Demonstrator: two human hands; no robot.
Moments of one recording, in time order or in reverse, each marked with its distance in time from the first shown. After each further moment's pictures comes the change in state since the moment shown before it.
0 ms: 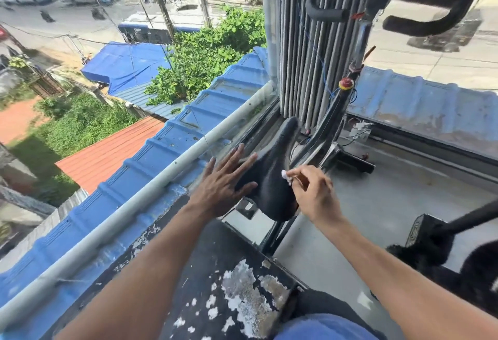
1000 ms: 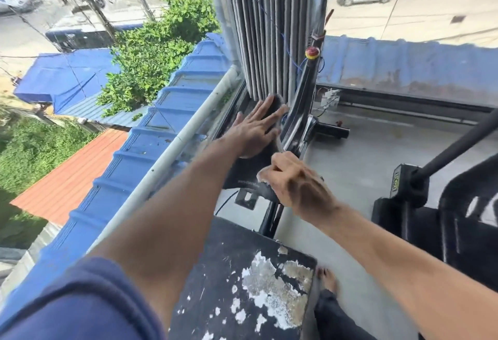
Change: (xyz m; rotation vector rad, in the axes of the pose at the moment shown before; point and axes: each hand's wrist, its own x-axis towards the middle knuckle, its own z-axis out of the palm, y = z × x) left_hand 0.131 0.042 -0.029 -0.047 -0.225 0.263; right_hand -0.023 -0.047 0.011 -0.395 -0.139 -0.390
